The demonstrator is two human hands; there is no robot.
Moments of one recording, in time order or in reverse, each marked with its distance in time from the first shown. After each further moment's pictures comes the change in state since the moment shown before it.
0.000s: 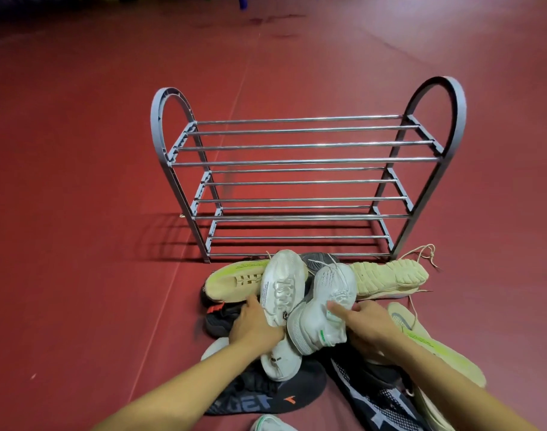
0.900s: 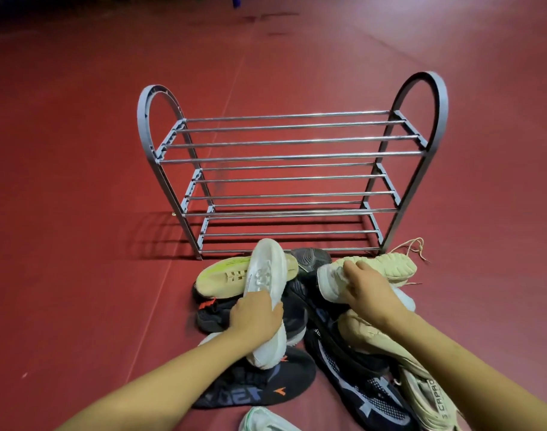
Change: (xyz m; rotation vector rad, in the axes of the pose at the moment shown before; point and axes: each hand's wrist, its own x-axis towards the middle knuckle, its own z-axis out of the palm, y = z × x) left_hand -0.014 0.029 -0.001 0.304 0.110 0.305; right_hand 0.023 -0.006 -0.045 -0.714 0.234 -0.705
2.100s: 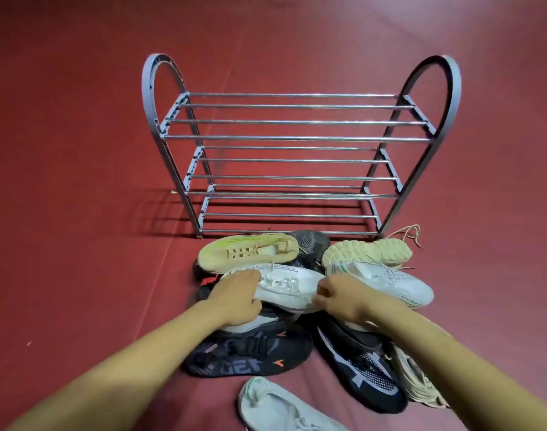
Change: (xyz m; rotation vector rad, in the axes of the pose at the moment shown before) left_hand 0.006 -0.043 -0.020 0.176 -0.161 0.308; right_hand -0.007 -0.055 -0.008 -0.154 -0.584 0.015
